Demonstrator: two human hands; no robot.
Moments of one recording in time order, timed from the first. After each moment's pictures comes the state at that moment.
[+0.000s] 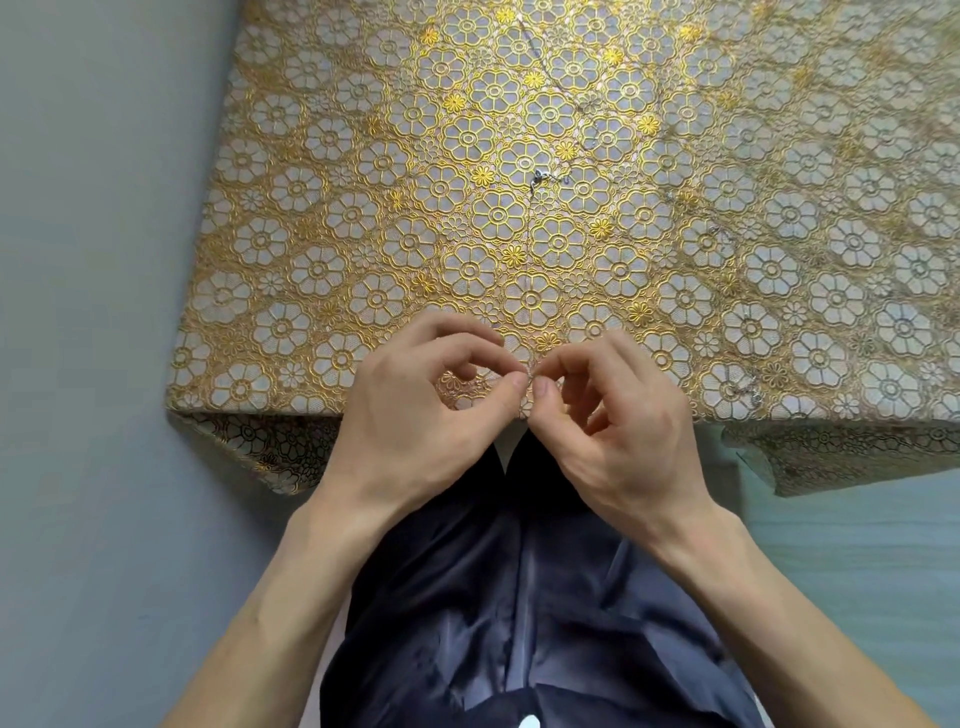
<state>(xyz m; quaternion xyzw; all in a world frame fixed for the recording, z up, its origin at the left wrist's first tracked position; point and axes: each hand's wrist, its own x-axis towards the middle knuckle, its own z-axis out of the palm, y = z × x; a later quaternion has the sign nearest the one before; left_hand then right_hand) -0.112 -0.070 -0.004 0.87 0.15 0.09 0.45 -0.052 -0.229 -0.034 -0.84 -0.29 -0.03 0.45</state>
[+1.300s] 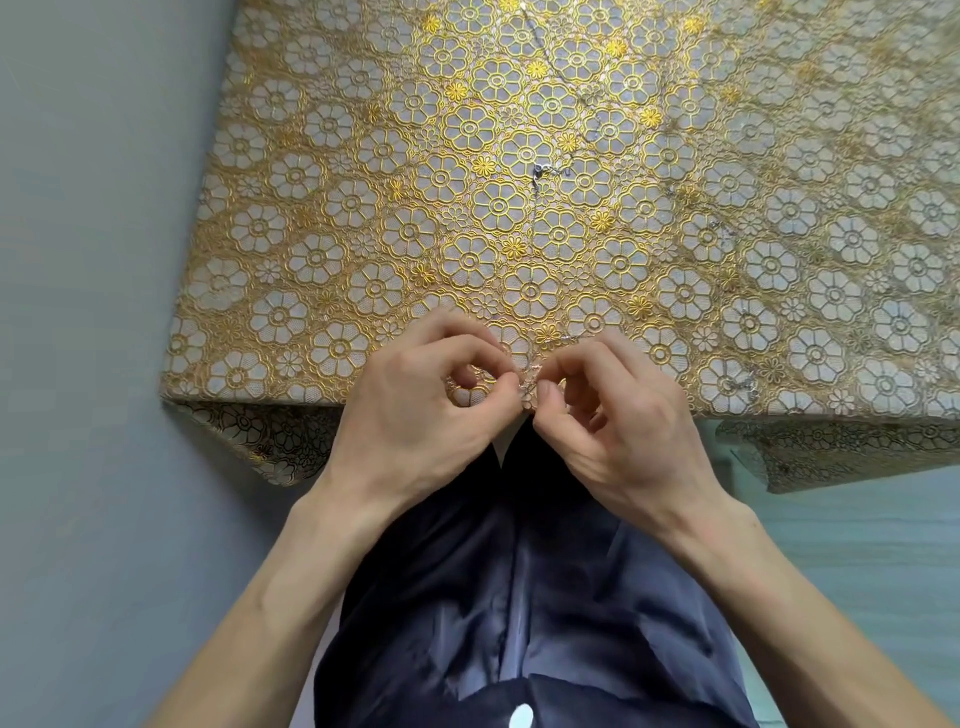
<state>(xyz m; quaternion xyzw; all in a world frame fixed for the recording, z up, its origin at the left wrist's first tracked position) -0.113 -0.073 -0.009 0.89 0.14 0.07 0.43 -0.046 -0.238 -0.039 -0.84 -0.34 -0.01 0.41</state>
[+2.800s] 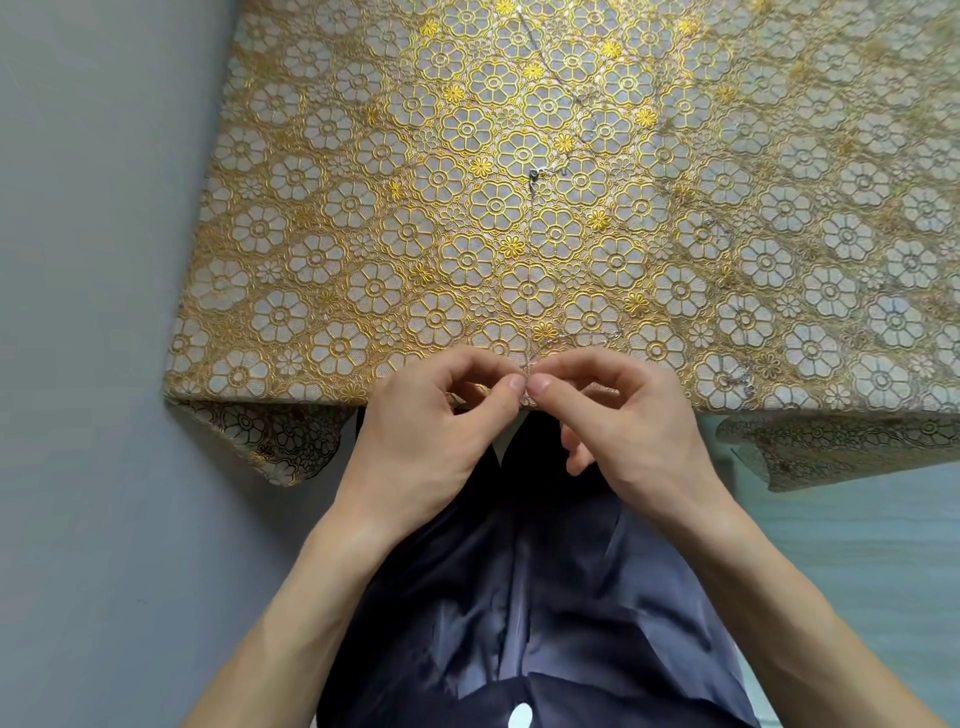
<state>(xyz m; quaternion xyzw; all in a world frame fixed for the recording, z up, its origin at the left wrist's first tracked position) -0.125 -0.085 -0.009 0.81 0.23 0.01 0.54 -0.053 -0.236 -0.015 -0.72 -0.05 0.30 0.63</state>
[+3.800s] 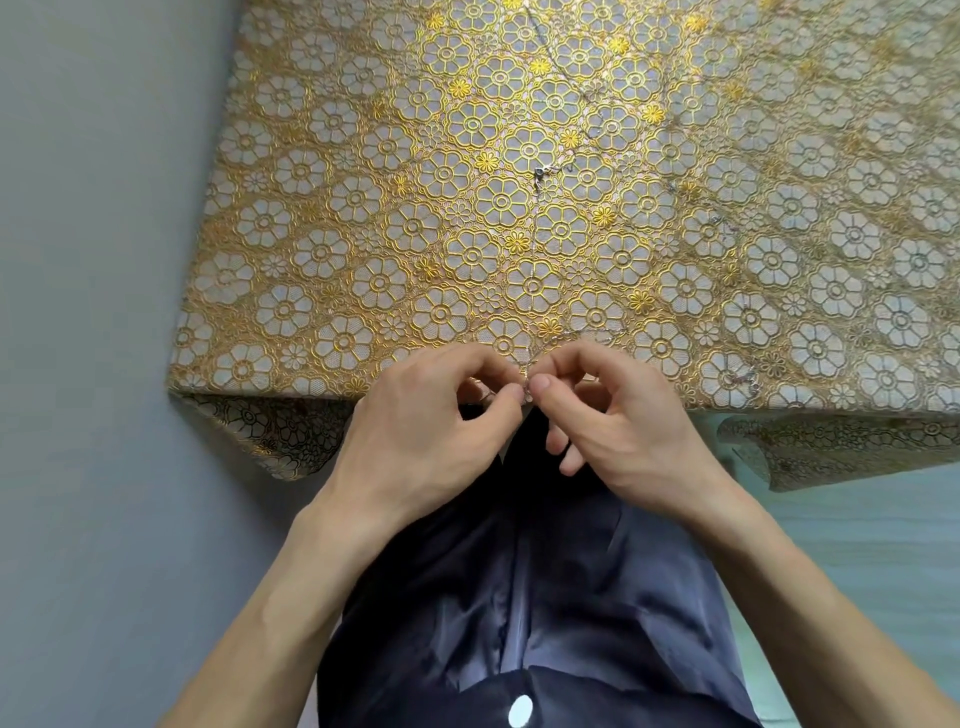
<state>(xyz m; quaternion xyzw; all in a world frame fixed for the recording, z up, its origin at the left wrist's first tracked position) -0.124 -0.079 -0.006 0.88 0.20 -0.02 0.42 -0.047 -0.237 -0.025 -0.76 -0.17 0.30 0.55</state>
